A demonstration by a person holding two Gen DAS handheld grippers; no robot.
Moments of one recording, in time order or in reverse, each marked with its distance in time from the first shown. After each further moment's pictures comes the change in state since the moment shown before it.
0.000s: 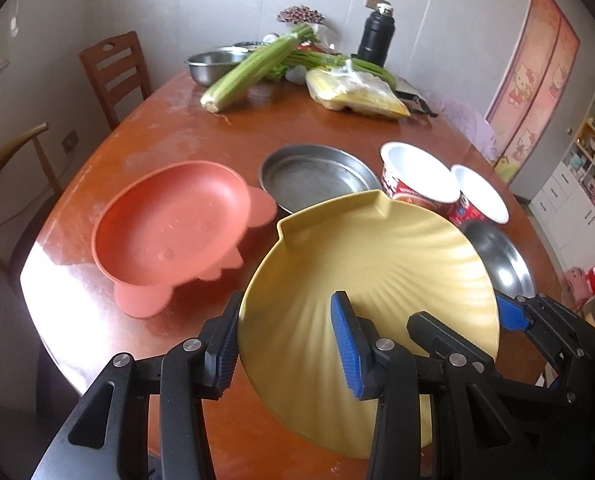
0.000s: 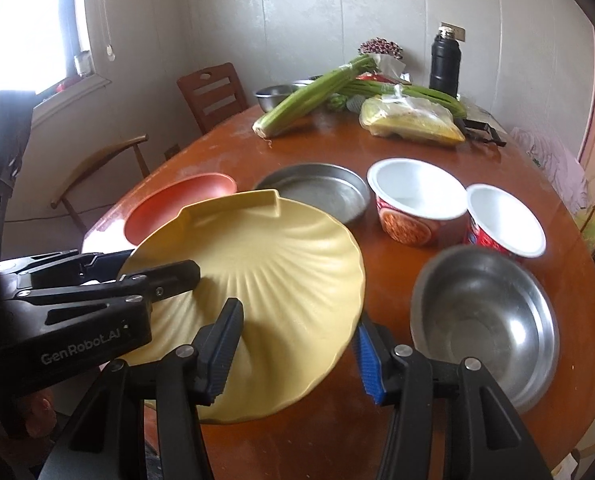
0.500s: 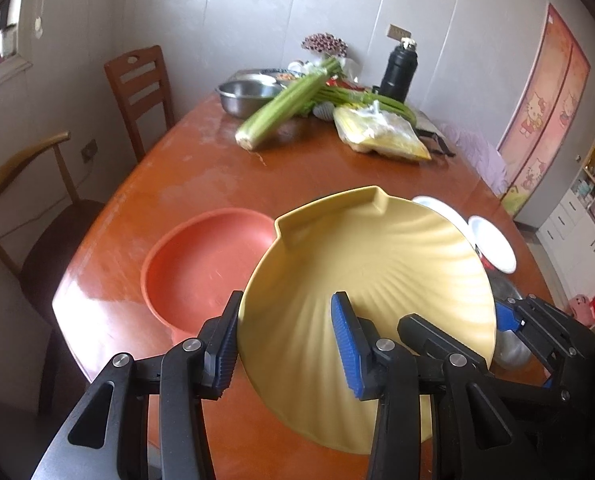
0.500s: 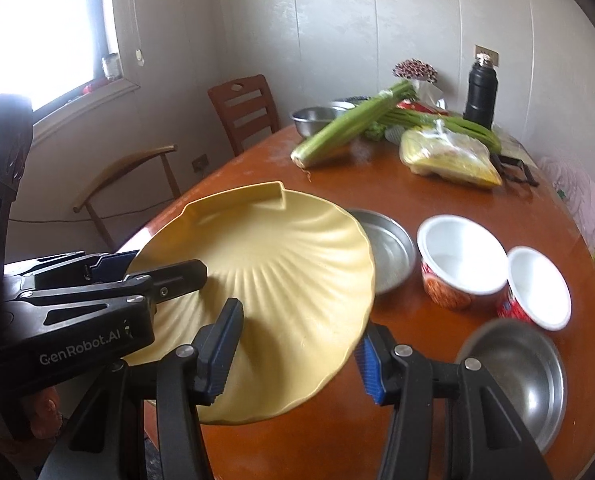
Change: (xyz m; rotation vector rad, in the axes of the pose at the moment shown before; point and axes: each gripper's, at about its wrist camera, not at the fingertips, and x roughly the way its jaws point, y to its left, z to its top) left arm -0.030 0.036 0.032 -0.049 -0.083 0.033; right arm 0.006 0.029 0.049 -0.067 -0.042 0.074
